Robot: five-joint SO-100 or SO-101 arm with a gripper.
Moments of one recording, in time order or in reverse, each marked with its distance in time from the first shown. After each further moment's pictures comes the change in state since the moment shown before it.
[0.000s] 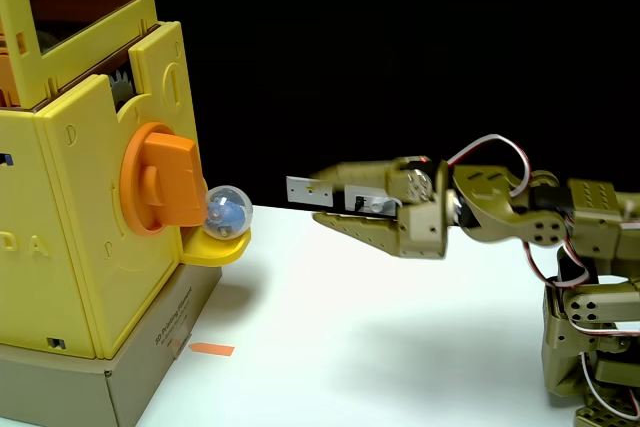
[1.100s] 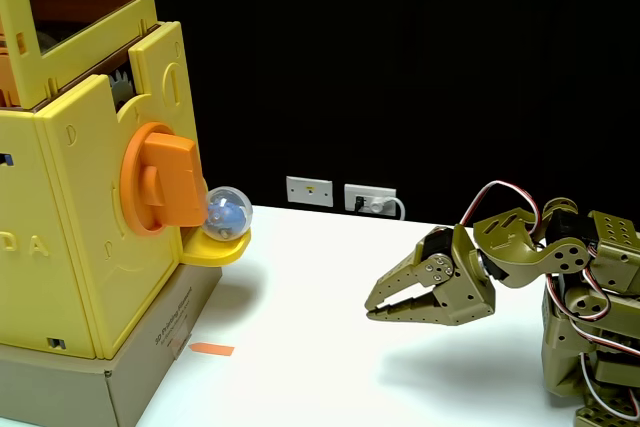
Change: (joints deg) arm -0.7 17.5 10.8 37.6 -8.4
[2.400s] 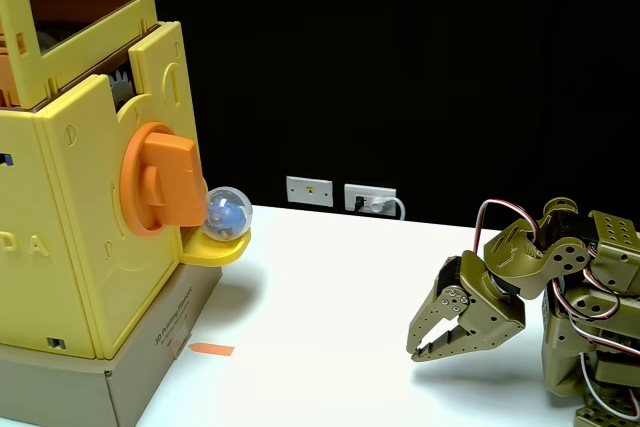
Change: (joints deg) arm 0.3 0.1 0.0 18.5 -0.8
